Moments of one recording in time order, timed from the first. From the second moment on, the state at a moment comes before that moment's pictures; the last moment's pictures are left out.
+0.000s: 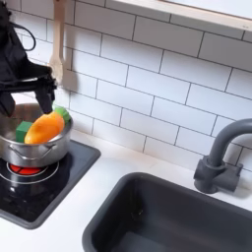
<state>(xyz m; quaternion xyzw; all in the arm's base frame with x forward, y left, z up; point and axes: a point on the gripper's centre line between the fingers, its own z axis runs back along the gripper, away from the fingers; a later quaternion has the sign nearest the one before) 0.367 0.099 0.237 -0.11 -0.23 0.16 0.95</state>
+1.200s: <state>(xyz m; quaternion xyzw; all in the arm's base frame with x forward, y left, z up) 0.389 0.084 0.207 -0.12 -0.19 0.16 0.96</state>
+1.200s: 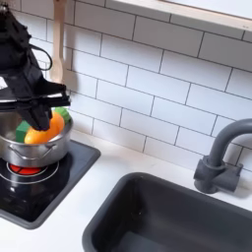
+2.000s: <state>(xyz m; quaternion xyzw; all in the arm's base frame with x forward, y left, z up) 0.399 0.079 0.203 -0.14 -0.19 0.17 0.96</state>
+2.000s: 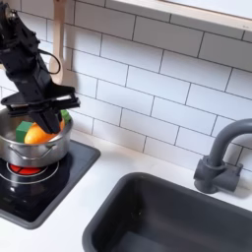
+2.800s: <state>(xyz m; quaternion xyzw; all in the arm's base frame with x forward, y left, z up) 0.395 0.100 0.200 -0.12 -0.19 0.20 0.95</state>
